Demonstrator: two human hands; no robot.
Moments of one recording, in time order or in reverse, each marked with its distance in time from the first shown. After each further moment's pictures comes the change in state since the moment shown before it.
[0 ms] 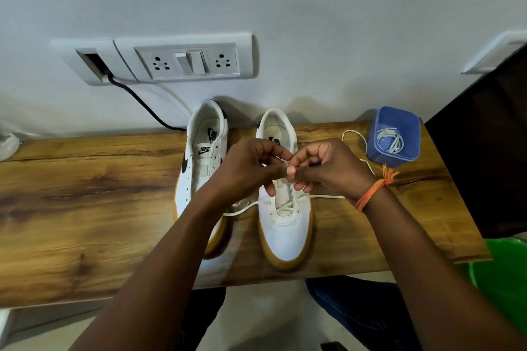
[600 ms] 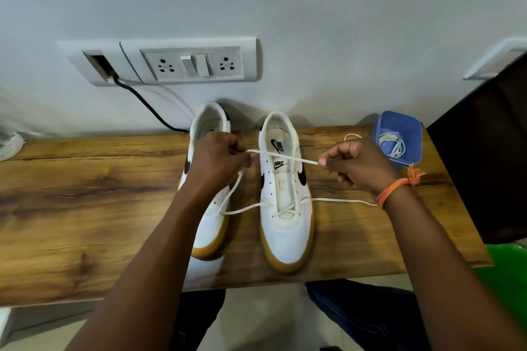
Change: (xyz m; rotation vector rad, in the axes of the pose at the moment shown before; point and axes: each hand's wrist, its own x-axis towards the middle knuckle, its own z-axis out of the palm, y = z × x) left_hand 0.004 -0.014 -0.030 0.214 0.377 -0.144; right_hand 0.000 0.013 -0.034 -0.104 0.237 0.140
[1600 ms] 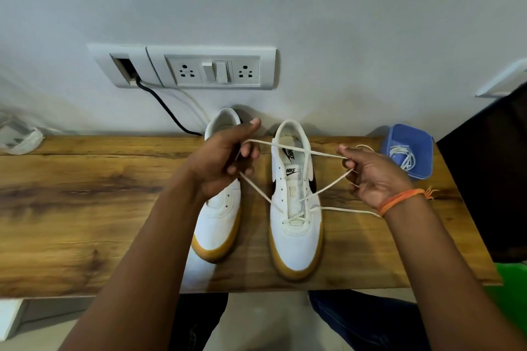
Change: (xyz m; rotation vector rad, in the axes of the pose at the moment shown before) left_hand -0.005 0.015 -0.033 -0.795 -0.375 -0.172; right_hand 0.010 -0.012 0.012 0.582 0.115 0.388
